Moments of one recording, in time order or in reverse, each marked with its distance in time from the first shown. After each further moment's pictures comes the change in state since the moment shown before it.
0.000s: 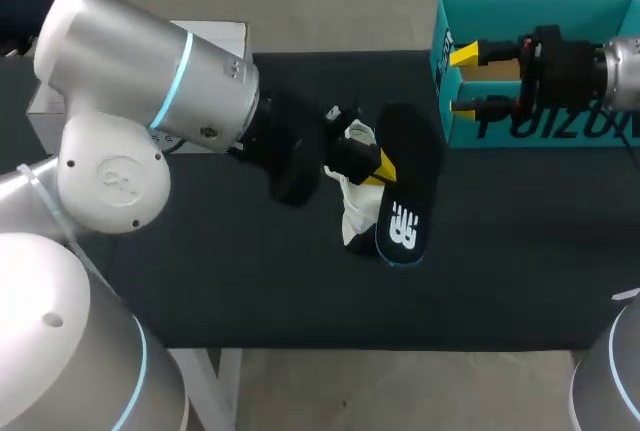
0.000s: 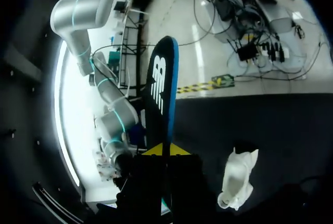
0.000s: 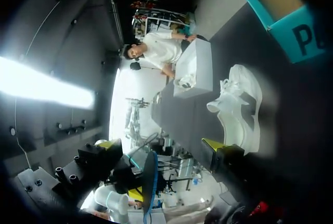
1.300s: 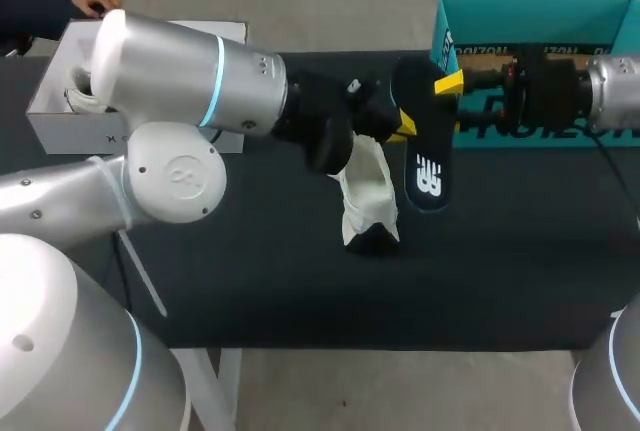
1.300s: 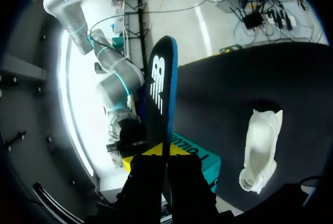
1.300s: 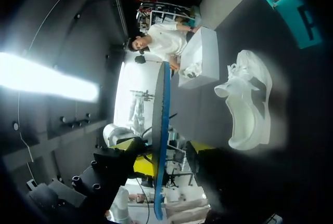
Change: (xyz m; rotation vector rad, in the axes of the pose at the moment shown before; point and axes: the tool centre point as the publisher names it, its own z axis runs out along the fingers) left arm 0.000 0.094 0.042 -0.144 -0.096 0.056; right arm 0.000 -0.035 0.021 0.054 0.045 -0.012
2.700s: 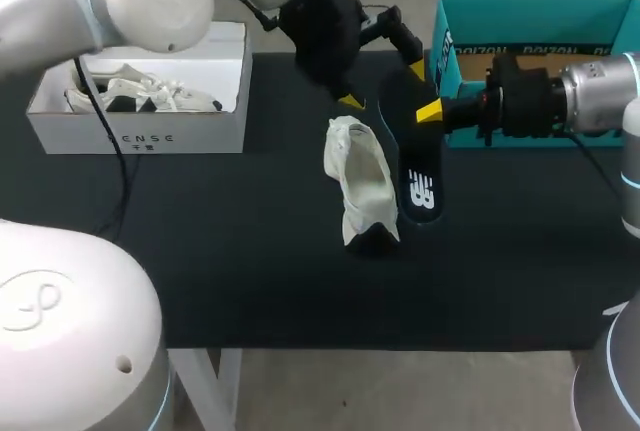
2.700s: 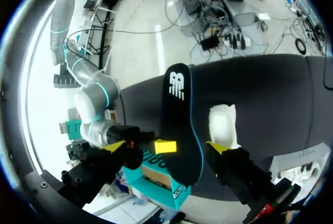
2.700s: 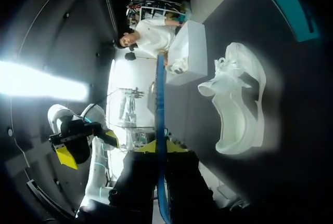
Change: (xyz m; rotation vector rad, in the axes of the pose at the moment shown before) left arm -0.027 0.038 -0.042 0.191 0.469 0.050; right arm -0.039 0.007 0.023 0.038 -0.076 0.034
